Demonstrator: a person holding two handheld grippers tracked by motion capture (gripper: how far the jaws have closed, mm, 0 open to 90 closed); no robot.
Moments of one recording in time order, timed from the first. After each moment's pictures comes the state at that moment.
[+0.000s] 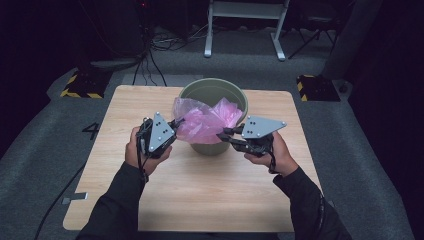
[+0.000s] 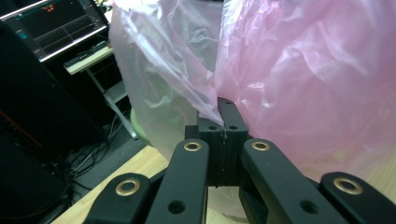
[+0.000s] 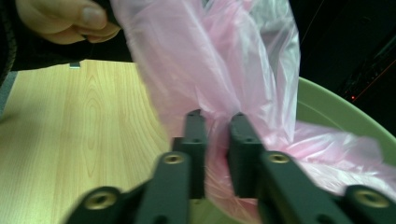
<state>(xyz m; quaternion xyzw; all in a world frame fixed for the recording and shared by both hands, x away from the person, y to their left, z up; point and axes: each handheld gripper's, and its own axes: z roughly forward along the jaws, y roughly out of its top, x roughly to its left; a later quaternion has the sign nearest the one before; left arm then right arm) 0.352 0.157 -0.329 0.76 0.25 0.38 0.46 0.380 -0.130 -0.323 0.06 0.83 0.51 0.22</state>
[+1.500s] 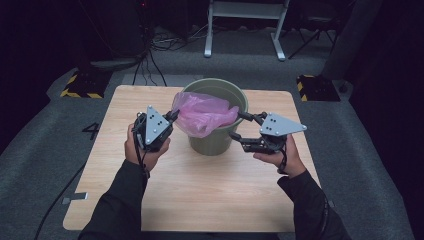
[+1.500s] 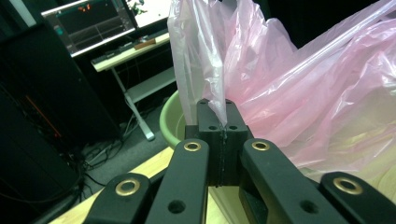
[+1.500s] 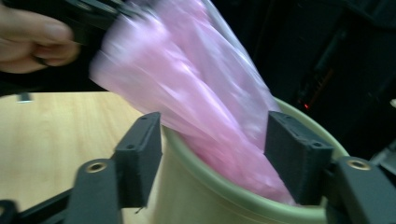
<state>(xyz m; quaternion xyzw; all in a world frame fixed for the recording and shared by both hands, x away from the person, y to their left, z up) 0.358 0.158 -0.324 0.72 0.29 0.41 0.48 0.381 -0.161 -0.322 0.11 0.77 0.56 0.27</state>
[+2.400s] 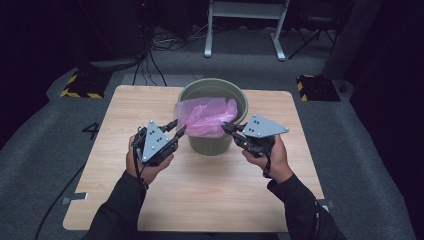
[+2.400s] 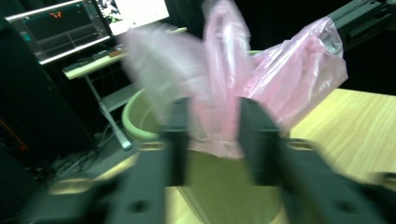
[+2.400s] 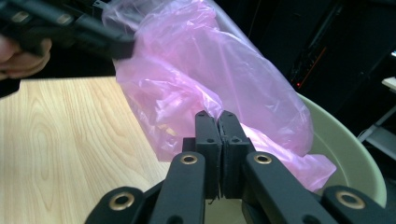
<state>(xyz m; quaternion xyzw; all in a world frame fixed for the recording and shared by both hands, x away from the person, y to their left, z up) 0.335 0.160 -0.346 0.73 0.26 0.36 0.52 0.374 -0.130 -0.323 0.16 0.79 0.52 0.28</state>
